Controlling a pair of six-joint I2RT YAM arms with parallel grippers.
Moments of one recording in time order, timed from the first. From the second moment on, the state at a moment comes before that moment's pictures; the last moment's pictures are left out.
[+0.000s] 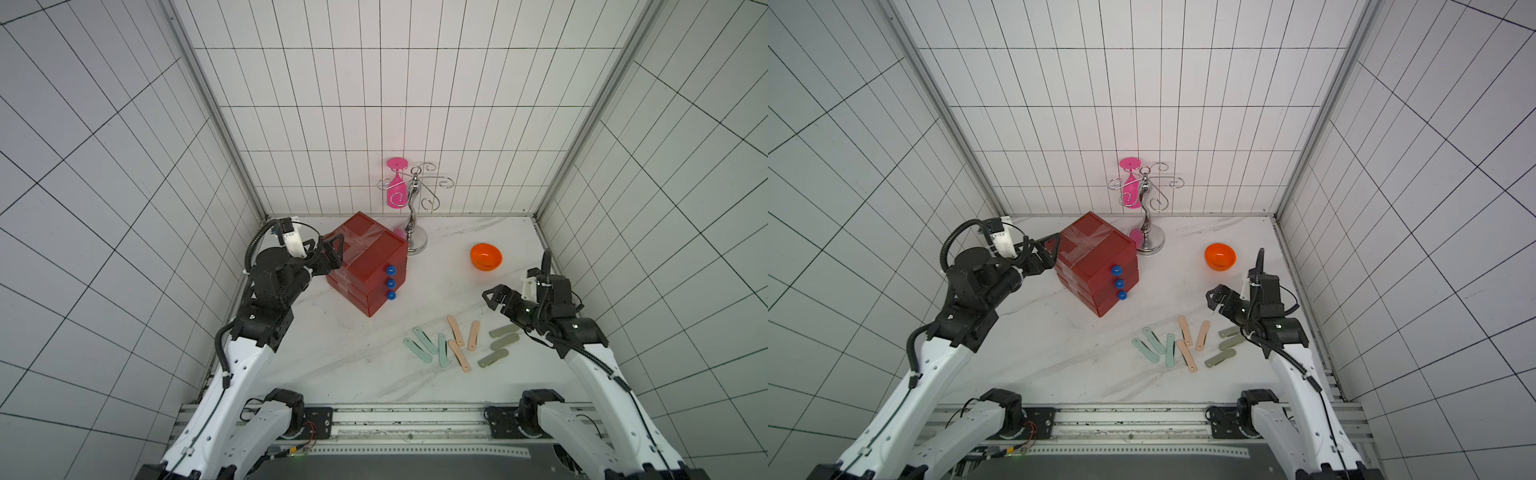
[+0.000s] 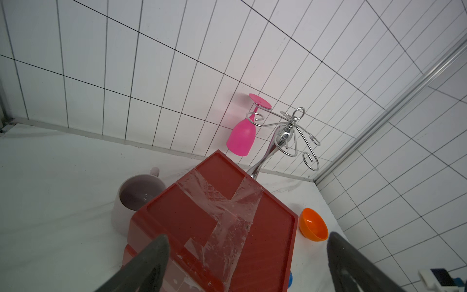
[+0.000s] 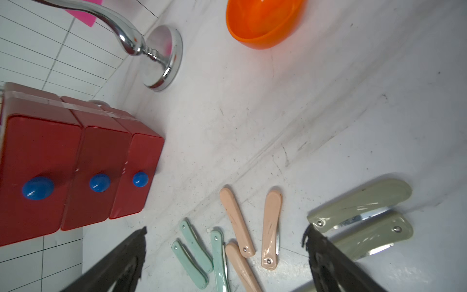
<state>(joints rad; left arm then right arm) -0.25 0.92 0.96 -0.20 0.13 -0.47 0.08 0.83 0.76 -0.68 -0.28 0.59</state>
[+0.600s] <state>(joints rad) -0.36 1.17 1.05 -0.33 0.13 -0.35 0.38 1.06 0.87 -0.68 -0.28 0.57</state>
